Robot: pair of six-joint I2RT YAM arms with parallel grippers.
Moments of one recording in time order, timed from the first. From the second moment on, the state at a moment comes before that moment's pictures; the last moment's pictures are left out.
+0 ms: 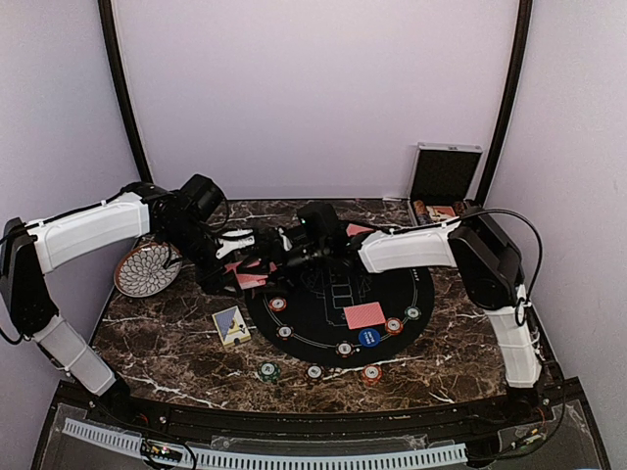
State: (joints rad) left arm -0.55 1.54 1.28 -0.93 0.31 0.68; right arm 0.91 2.24 1.64 0.15 -0.74 1.08
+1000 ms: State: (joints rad) left arm -0.55 1.54 1.28 -0.93 0.32 0.68; right arm 0.88 2.08 1.57 0.04 -0.76 1.00
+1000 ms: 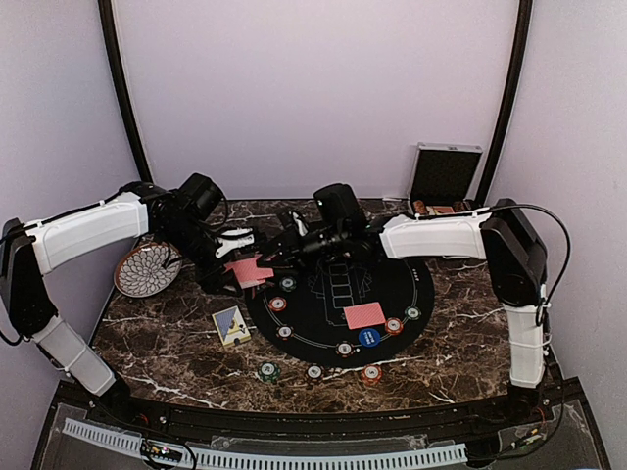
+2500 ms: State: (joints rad) left arm -0.55 1.52 1.27 -0.94 0.31 0.68; right arm 0.66 2.23 1.69 -0.06 -0.75 0.91
